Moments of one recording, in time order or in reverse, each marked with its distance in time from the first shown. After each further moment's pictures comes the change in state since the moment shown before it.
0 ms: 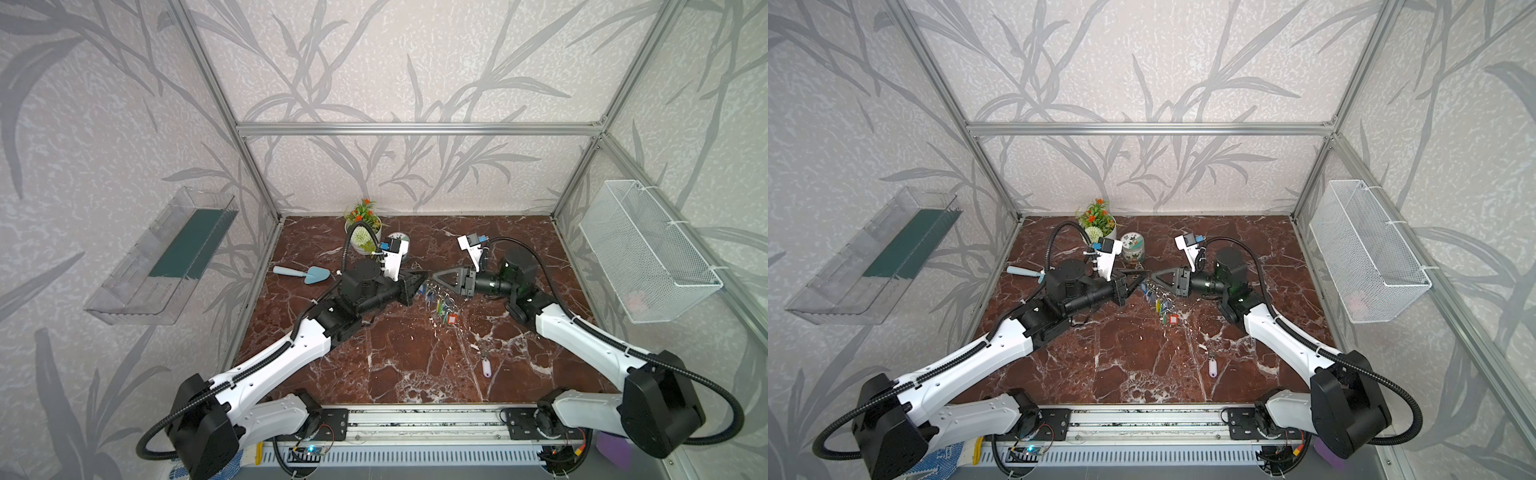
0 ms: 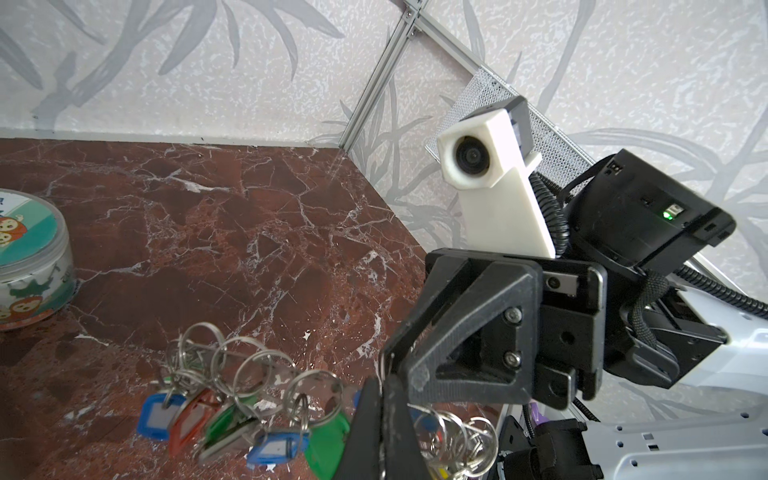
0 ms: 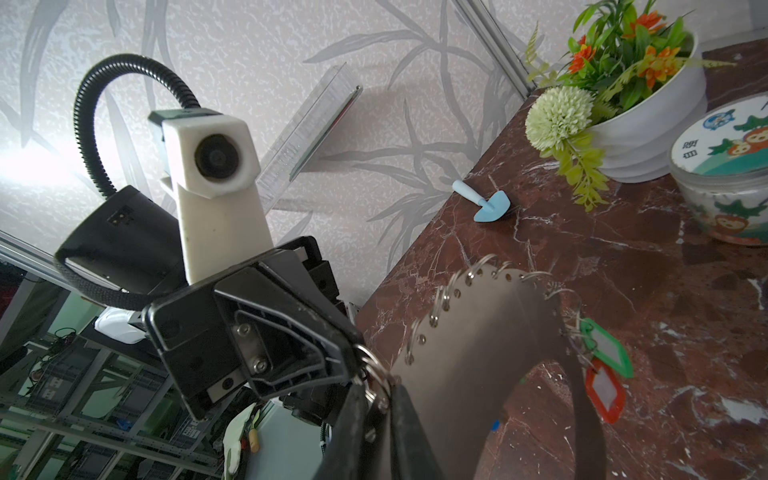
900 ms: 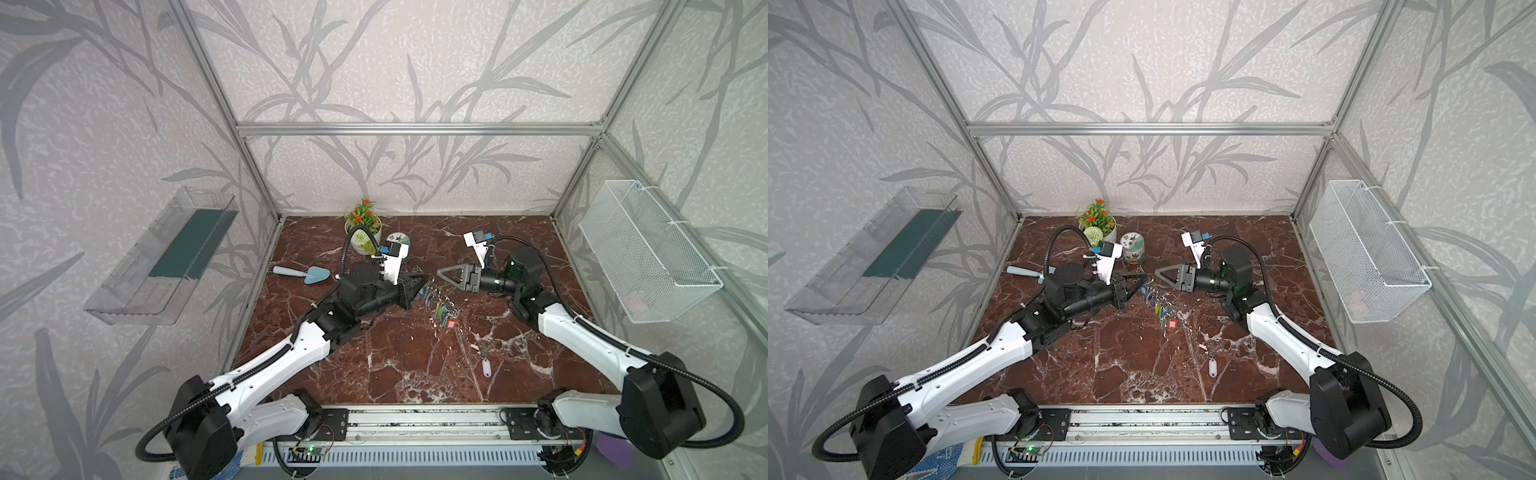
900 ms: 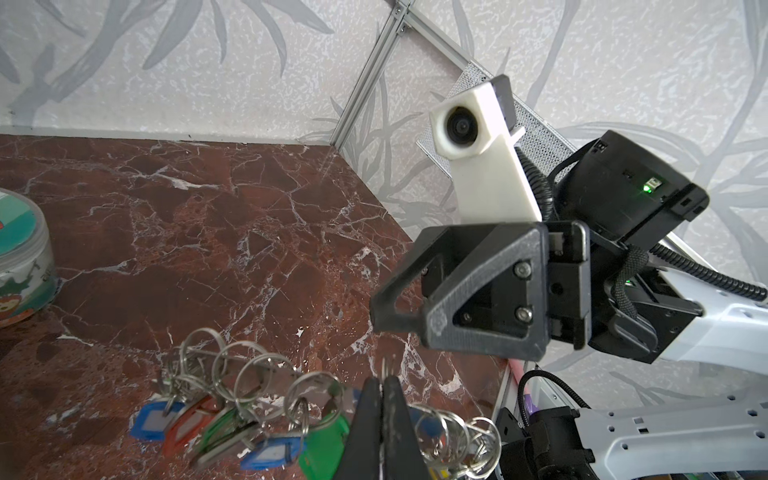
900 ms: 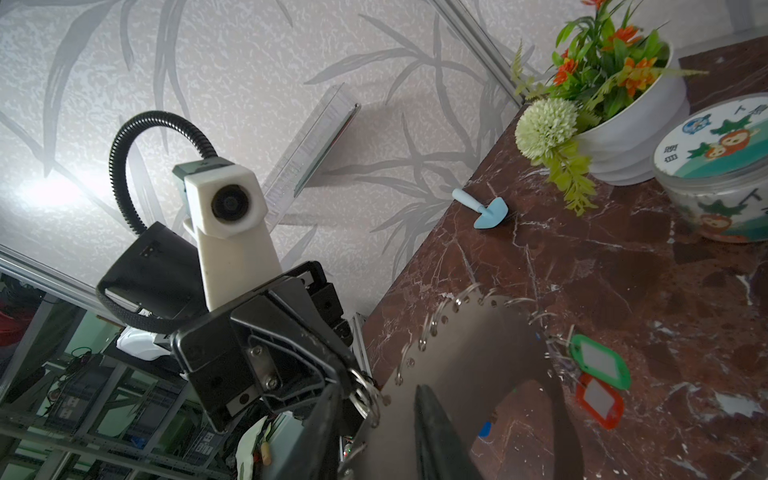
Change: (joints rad) left arm -0.001 -0.017 -0.039 0.042 0.026 -0.003; right arm -0.051 -0.009 -0.015 0.023 -0.022 0.047
